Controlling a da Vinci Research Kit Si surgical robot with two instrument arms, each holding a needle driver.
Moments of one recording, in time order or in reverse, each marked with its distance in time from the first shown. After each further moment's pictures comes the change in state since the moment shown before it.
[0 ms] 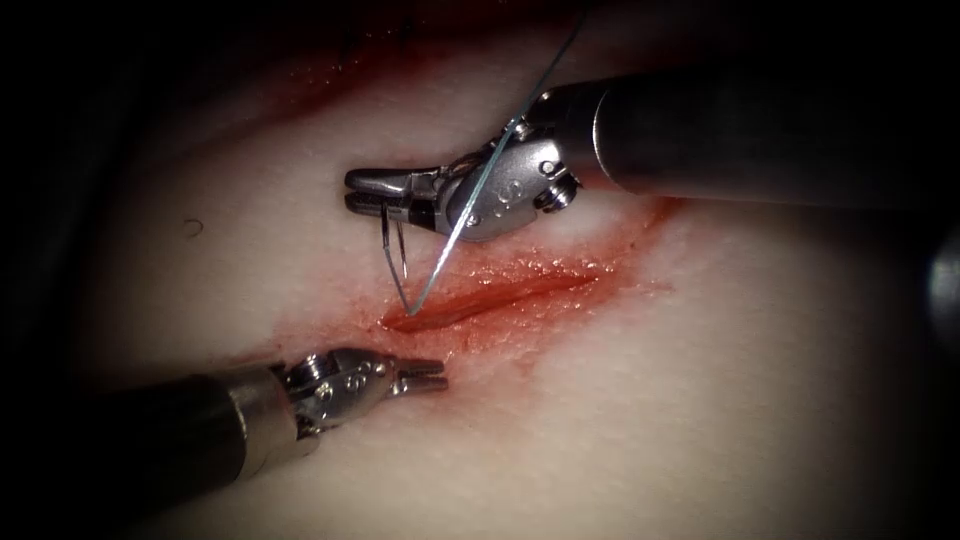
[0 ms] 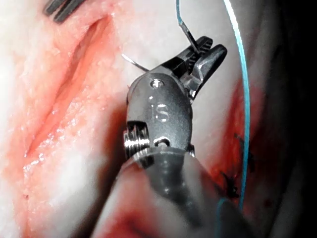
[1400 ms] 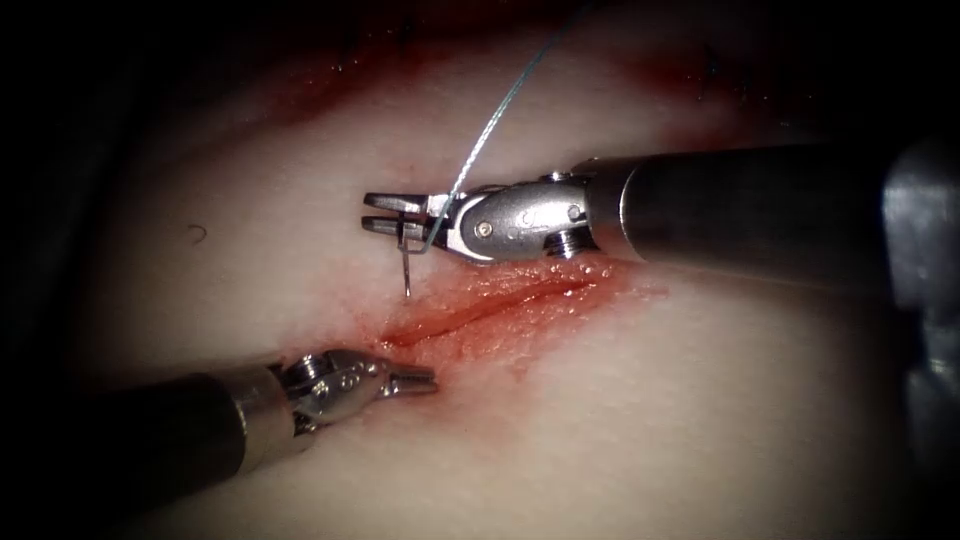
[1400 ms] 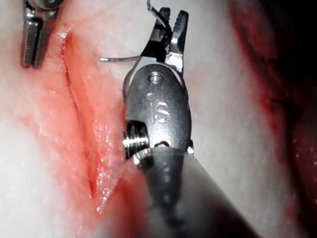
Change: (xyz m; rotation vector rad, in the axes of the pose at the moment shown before) right arm -0.002 -0.002 -0.001 0.116 -0.140 0.403; left arm -0.006 0.000 0.001 -0.017 -0.095 -0.019
